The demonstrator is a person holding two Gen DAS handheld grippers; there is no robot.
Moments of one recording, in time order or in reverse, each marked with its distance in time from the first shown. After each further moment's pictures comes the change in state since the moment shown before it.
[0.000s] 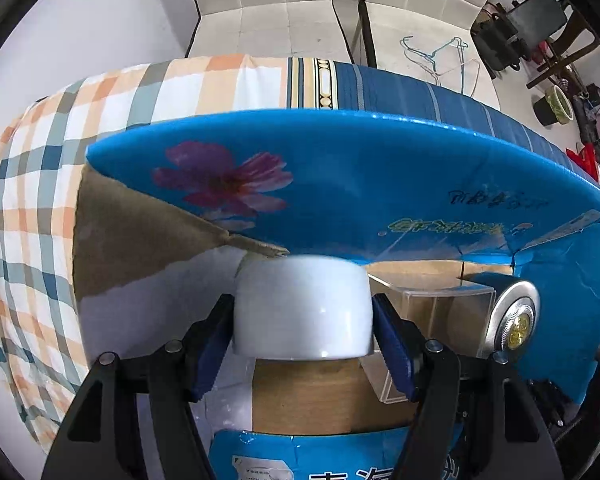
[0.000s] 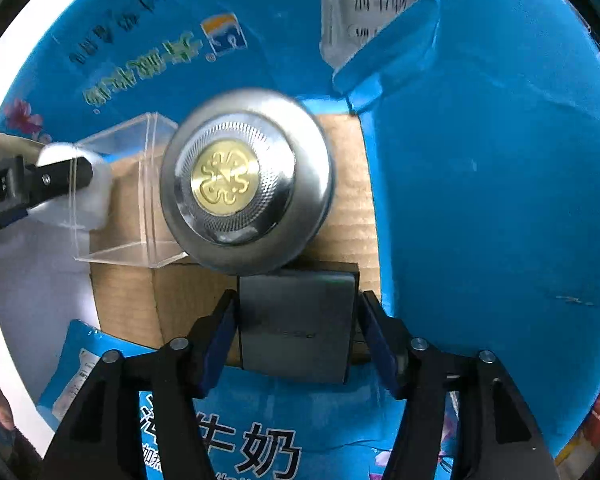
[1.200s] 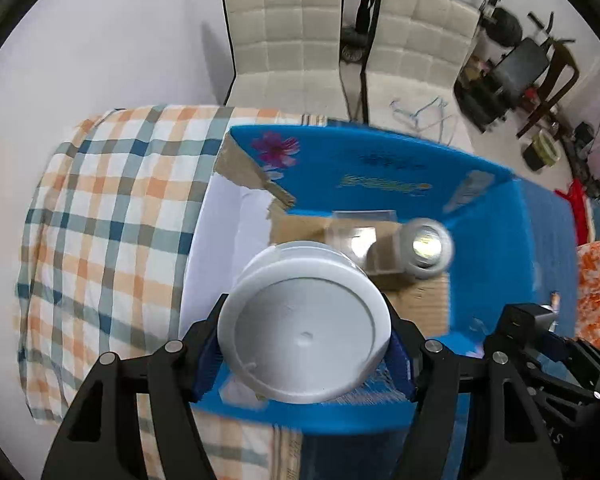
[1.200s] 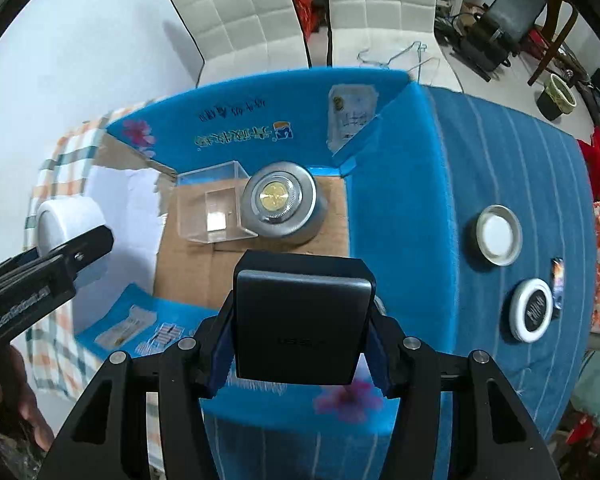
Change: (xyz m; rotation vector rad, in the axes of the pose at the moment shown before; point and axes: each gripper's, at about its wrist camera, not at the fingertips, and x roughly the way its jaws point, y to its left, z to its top) left arm -0.110 -0.008 -0.109 -0.061 -0.243 0.031; right arm -0.106 0.008 -0.044 -0.095 -0.191 0.020
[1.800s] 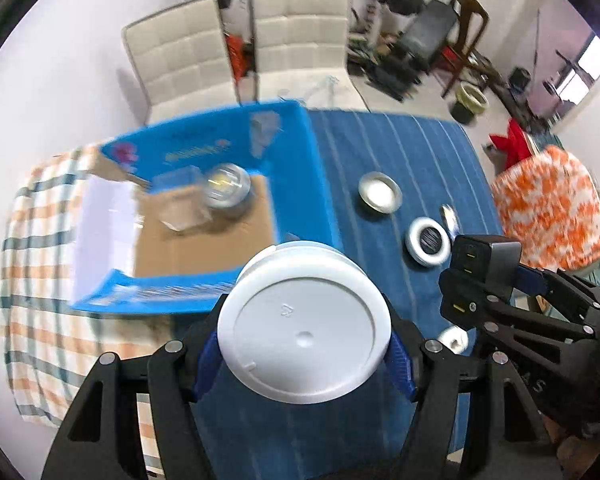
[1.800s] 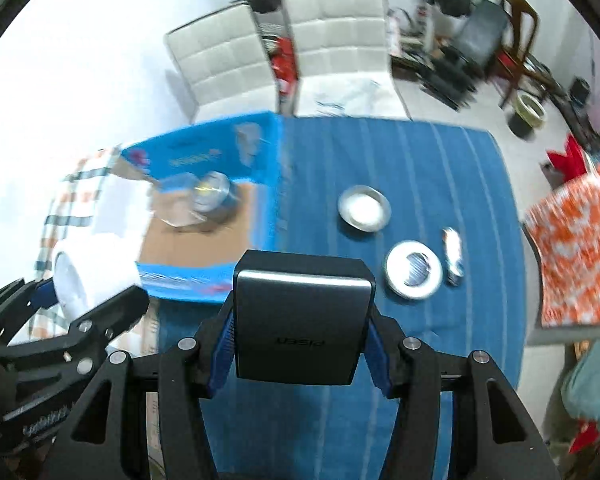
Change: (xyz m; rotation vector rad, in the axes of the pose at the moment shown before) left arm -0.097 -0.178 -0.113 0.204 -0.074 -0.103; right arm -0.151 -0.102 -0.097 -0.028 -0.211 0.034
